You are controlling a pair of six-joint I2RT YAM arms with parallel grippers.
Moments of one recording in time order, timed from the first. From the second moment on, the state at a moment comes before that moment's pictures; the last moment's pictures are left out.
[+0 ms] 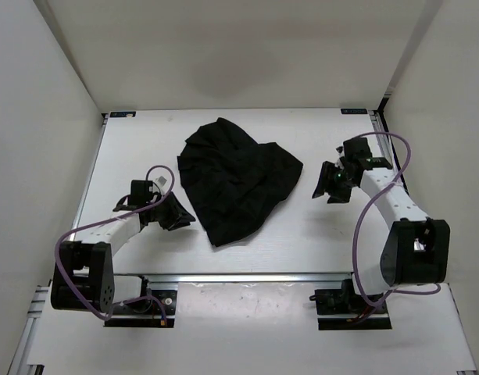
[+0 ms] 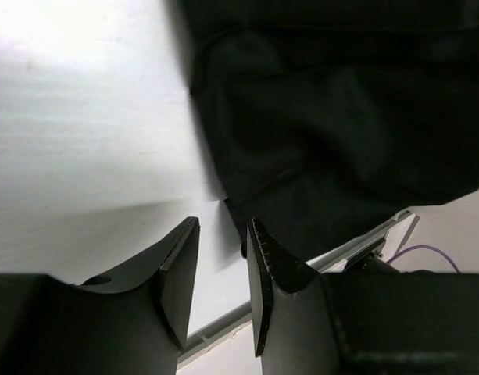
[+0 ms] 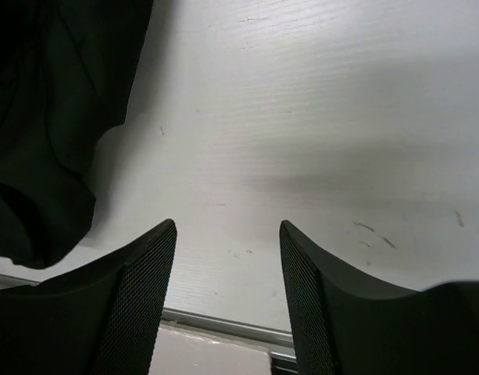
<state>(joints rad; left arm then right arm) -0.07 1.28 0.53 -0.23 0.55 -0.63 0.09 1.44 1.08 -0.79 -0.22 0.30</state>
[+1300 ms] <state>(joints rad) -0.05 1.22 0.44 -0.27 0.57 -0.62 0.70 0.99 1.08 -0.26 -0.54 0.17</state>
